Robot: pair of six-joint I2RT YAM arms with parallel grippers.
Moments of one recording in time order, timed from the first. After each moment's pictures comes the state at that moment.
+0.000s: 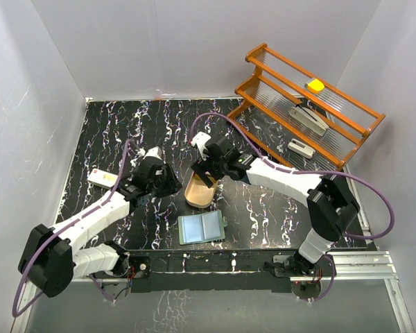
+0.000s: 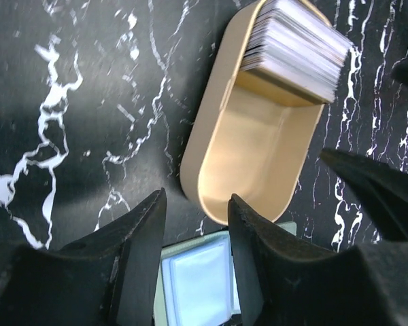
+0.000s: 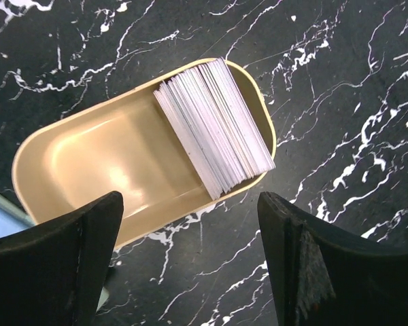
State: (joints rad) left arm -0.58 1.16 0.68 -0.29 -0.07 -0.73; right arm 0.79 1.64 1.20 -0.35 0.06 -0.08
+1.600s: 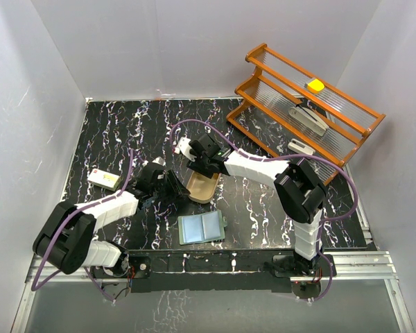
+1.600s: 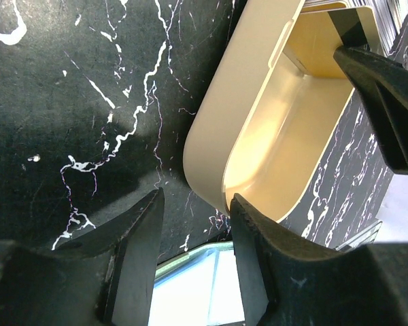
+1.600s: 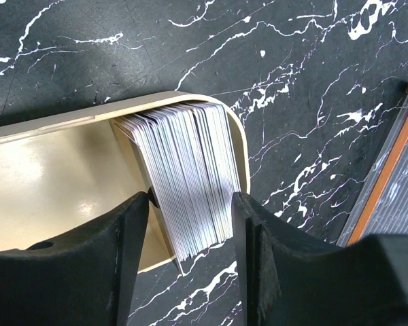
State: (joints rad) left arm -0.51 1.33 0.51 0.02 0.17 -0.93; right arm 0.80 1.92 1.42 -0.39 0.21 -0.45
